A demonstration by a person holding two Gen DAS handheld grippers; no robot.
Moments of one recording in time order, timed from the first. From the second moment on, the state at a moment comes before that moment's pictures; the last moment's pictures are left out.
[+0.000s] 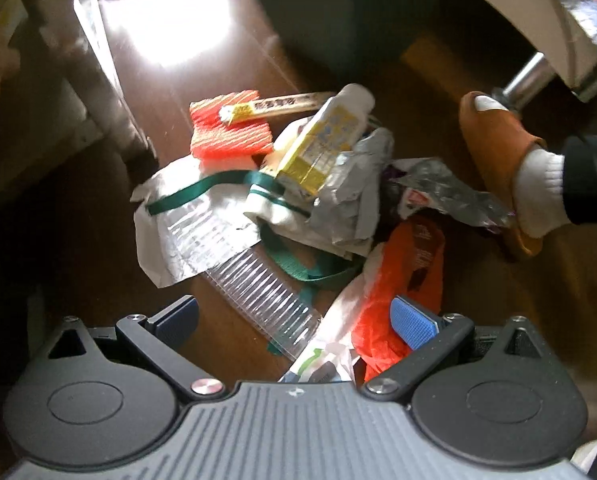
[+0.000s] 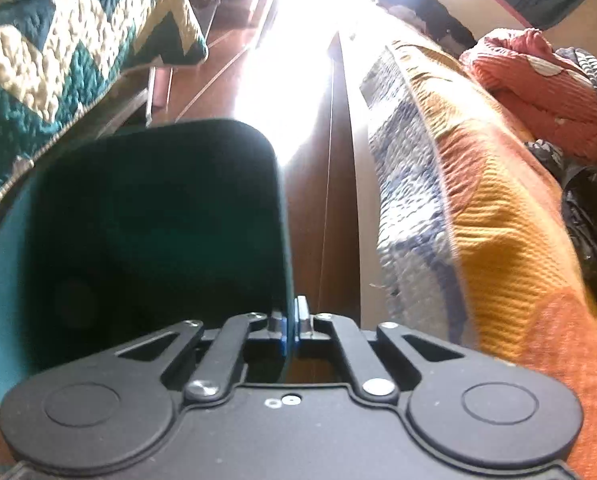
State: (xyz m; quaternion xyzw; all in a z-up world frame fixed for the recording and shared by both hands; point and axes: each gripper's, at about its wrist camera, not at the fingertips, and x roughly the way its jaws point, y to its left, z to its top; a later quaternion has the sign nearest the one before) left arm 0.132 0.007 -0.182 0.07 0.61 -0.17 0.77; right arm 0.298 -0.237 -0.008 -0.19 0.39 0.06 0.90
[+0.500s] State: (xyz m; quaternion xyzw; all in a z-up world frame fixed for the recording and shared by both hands) left arm 0.067 -0.023 -0.276 0.25 0.68 -0.24 0.65; right arm 0.278 -0.235 -0.012 -0.22 0.37 0.05 0.90
